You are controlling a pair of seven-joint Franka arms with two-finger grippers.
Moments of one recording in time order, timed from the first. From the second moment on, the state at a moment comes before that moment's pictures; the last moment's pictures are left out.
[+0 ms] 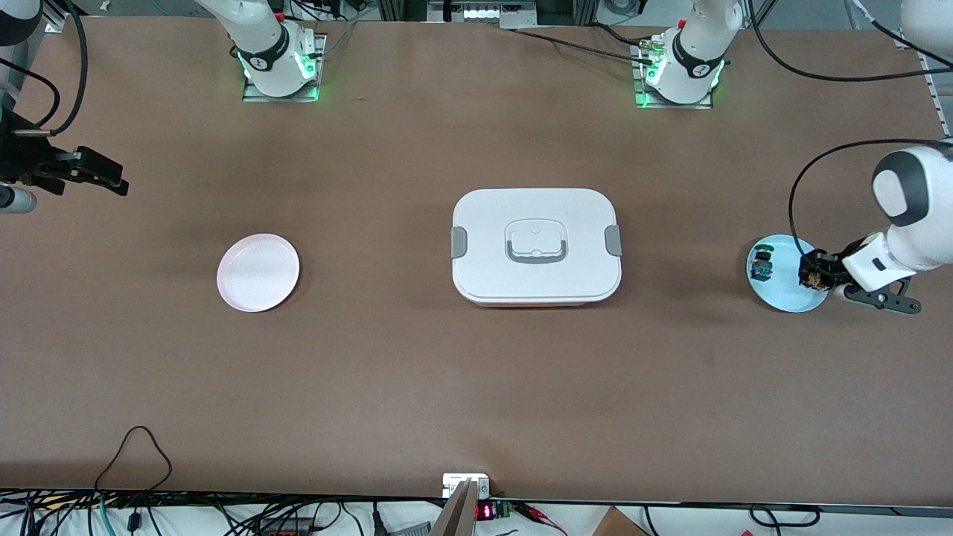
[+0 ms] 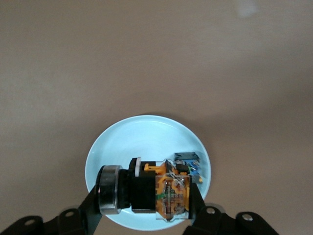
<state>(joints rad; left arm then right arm) 0.31 0.33 -0.06 -1.90 0.03 2.15 0.57 0.08 0.03 -0.12 -1.62 -0.01 1.60 -0.04</state>
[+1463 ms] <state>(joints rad) 0.14 0.40 -0.56 -1.88 -1.57 2.01 2.10 0.09 0.04 -0.12 -1.65 0.65 1.58 -0.05</state>
